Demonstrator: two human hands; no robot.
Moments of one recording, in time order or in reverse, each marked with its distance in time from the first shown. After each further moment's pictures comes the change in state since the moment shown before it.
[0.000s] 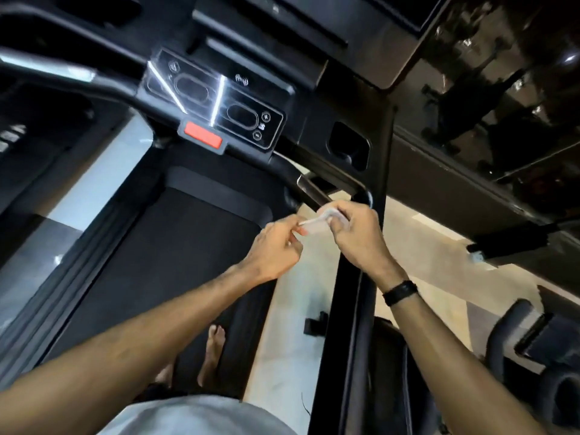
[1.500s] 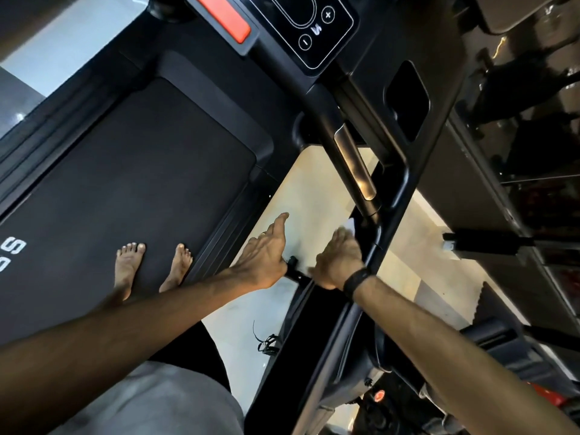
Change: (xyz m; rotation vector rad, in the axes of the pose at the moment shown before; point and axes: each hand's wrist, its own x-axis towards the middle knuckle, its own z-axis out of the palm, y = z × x) left_hand -0.034 -0.054 0.069 0.098 -0.205 -0.332; right_hand -0.010 0.063 0.078 -1.702 -1.309 0.026
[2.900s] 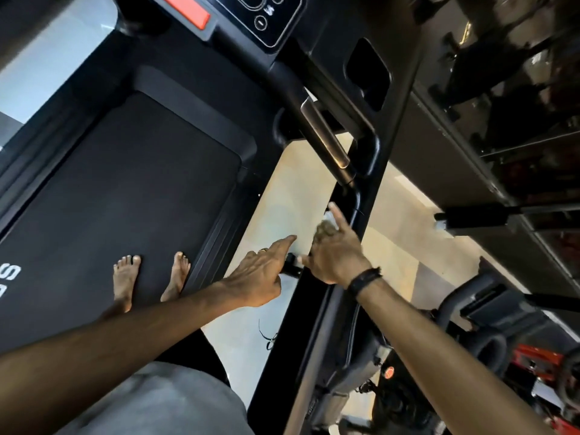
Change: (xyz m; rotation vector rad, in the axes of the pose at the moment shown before) left_hand -0.045 -0.005 0.034 0.197 -0.187 0.186; right_hand -0.060 -0.008 0.031 0.089 0.278 -0.019
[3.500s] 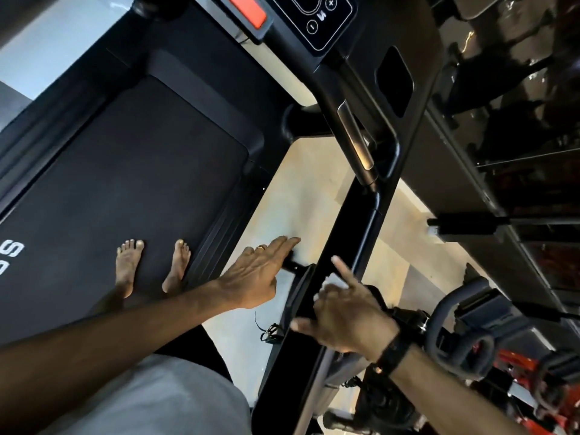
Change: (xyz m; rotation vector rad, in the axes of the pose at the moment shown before) left_hand -0.036 -0.040 0.003 0.086 0.051 0.102; right_hand -0.071 -0.061 0.005 0.192 -0.073 -0.207
